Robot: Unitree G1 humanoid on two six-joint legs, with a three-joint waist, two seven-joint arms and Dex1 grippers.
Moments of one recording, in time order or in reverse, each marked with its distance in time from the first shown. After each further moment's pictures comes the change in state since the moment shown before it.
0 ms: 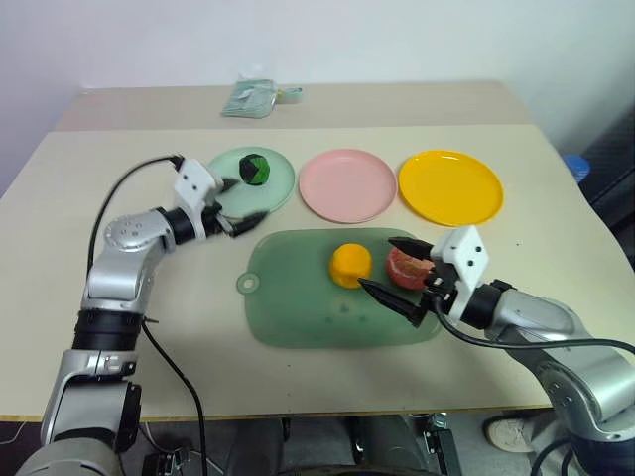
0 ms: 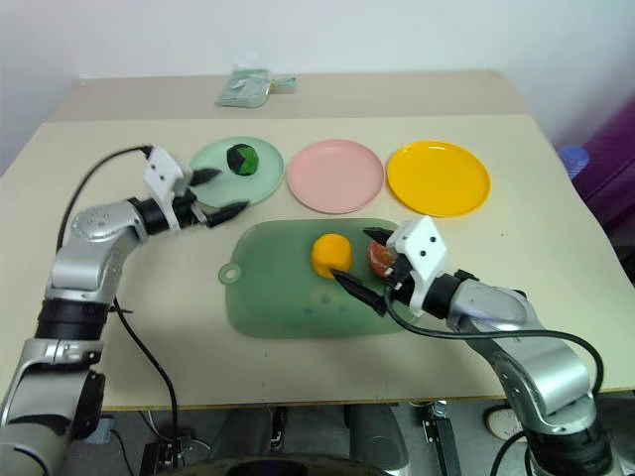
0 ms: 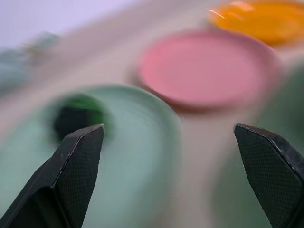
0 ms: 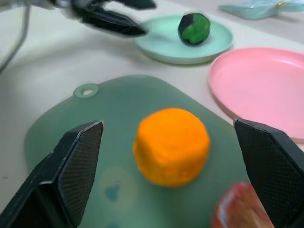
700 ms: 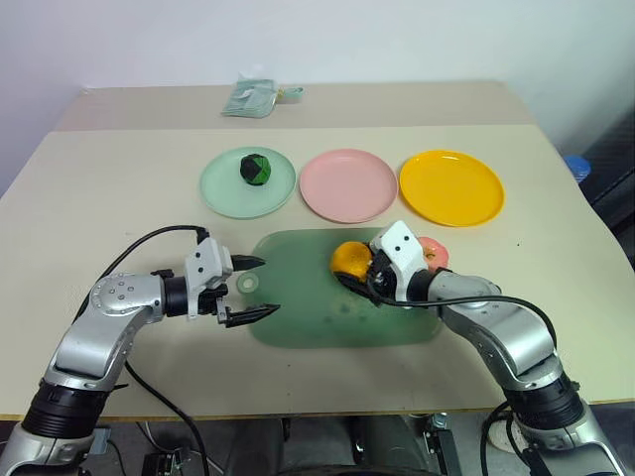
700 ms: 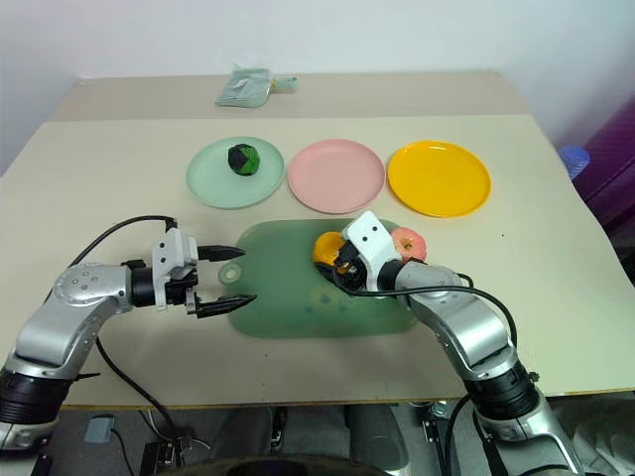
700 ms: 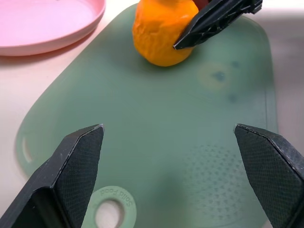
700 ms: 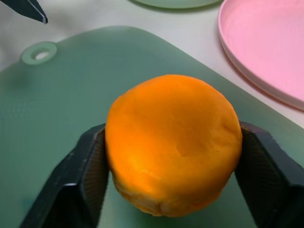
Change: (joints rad) left arm 0.299 0.117 -0.007 -0.316 -0.091 0.044 -0.128; right arm -0.187 0.136 0.158 0.190 -0.148 0.132 -0.051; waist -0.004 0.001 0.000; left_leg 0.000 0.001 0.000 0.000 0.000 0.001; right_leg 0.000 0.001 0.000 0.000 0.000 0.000
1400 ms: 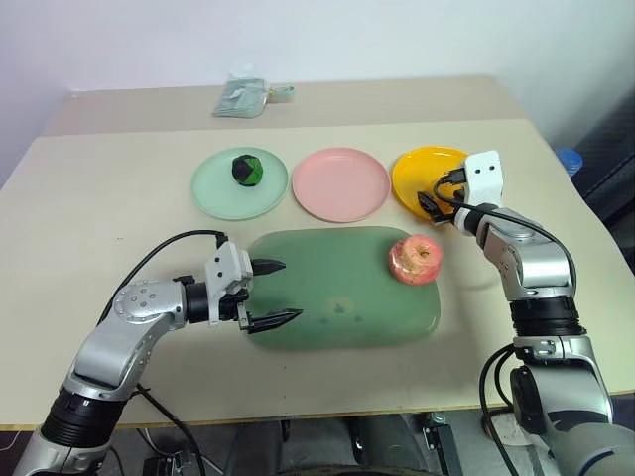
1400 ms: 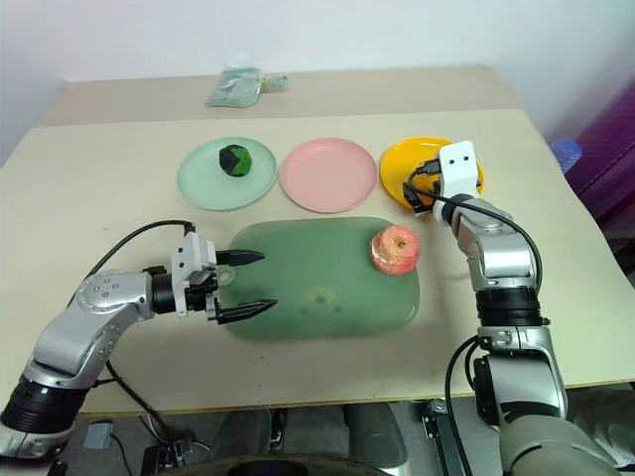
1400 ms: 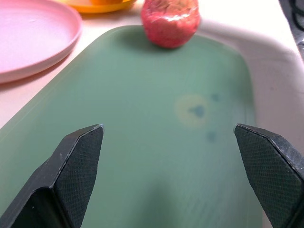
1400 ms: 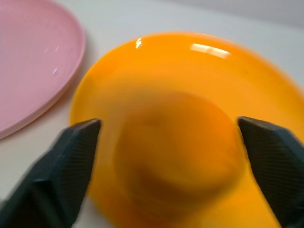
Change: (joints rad) left arm 0.009 -0.066 -0.059 -0.110 -0.040 0.066 0.073; right arm -0.318 -0.002 -0.290 0.721 -0.206 -0.344 -0.159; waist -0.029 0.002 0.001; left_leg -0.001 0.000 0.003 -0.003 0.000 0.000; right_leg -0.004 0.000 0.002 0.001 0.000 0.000
